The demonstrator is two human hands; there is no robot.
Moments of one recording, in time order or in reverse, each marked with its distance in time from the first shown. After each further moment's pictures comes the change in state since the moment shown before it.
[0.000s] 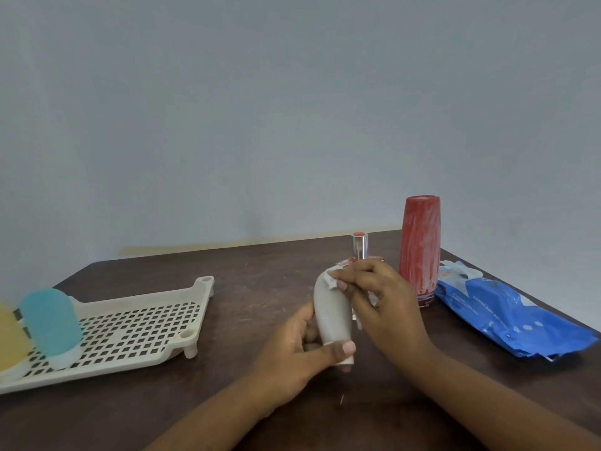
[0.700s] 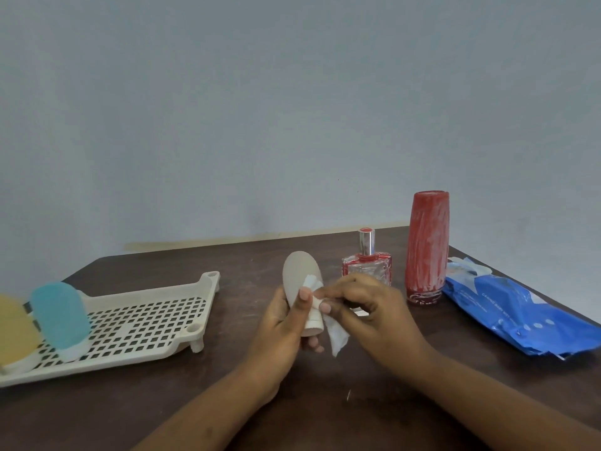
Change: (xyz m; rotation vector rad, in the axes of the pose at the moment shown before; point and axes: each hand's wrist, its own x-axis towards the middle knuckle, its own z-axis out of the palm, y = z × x) left_hand 0.001 0.005 -0.005 -0.096 0.258 0.079; right_hand -0.008 -0.013 0.008 0.240 -0.217 0.003
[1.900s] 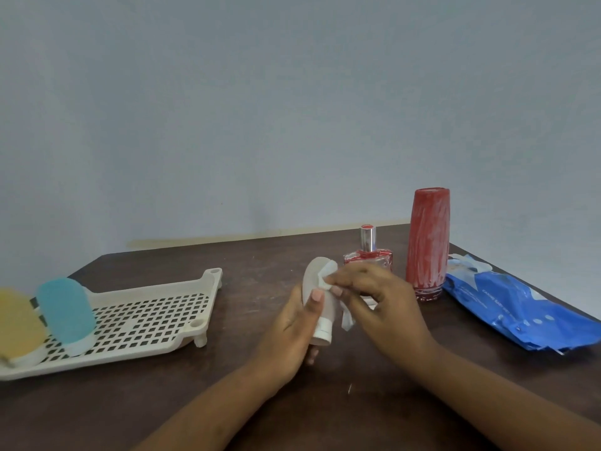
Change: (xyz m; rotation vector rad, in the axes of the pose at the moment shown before) left_hand -0.005 0.002 0.002 0.259 -0.121 -0.019; right_hand 0.001 -0.001 -0.004 -0.159 0.147 -0.069
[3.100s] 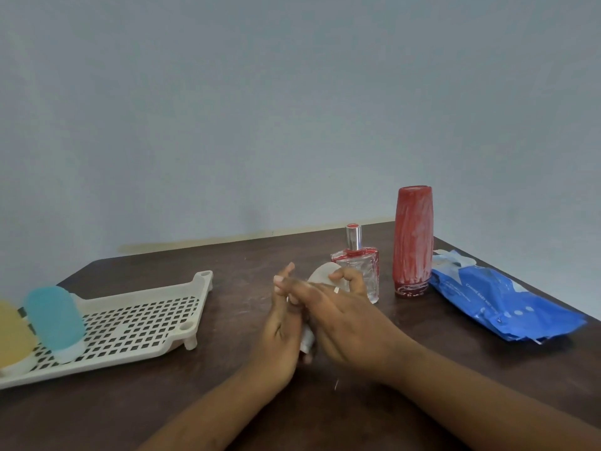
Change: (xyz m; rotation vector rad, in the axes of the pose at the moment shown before) left_hand -0.004 0.001 0.011 0.019 0.120 0.062; right_hand -0.005 -0.023 0.002 -0.240 -0.367 -0.304
